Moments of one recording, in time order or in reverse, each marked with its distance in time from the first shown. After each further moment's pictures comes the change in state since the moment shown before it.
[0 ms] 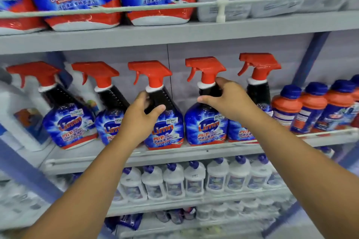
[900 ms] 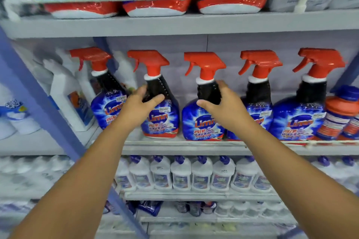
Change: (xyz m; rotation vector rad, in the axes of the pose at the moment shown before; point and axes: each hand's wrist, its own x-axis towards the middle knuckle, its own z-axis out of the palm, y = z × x) left_hand 0.007 -0.062 -0.100 -0.014 0.009 -0.161; right_hand -0.015 -0.067 0.106 0.164 -0.047 -0.033
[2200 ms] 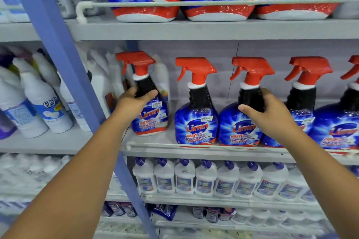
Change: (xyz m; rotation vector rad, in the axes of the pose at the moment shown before) left_hand 0.039 -0.069 -0.102 -0.107 0.135 -0.176; right_hand -0.007 -0.008 0.012 -0.136 0.135 0.087
